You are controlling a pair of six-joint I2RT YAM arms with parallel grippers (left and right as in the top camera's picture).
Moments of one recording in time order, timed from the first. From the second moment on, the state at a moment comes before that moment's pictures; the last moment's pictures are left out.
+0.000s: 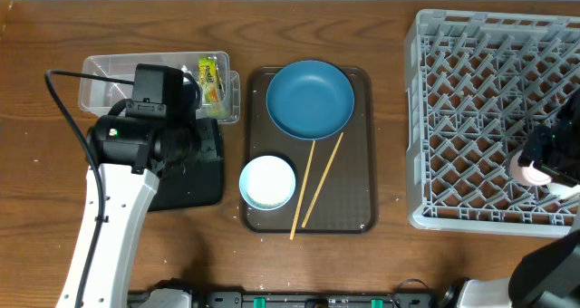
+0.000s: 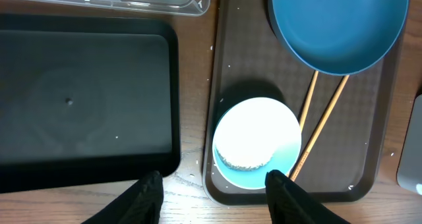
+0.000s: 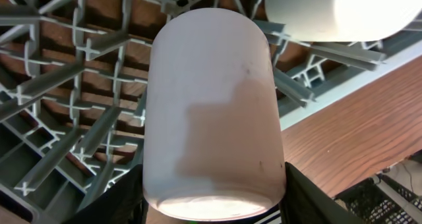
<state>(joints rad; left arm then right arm) -0.11 1.30 1.31 -1.20 0.14 -0.27 -0.47 1.62 1.42 -1.32 0.12 0.13</state>
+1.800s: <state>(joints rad) -0.11 1.30 1.31 -1.24 0.14 -0.27 0.36 1.91 1.42 -0.66 -0.10 0.35</state>
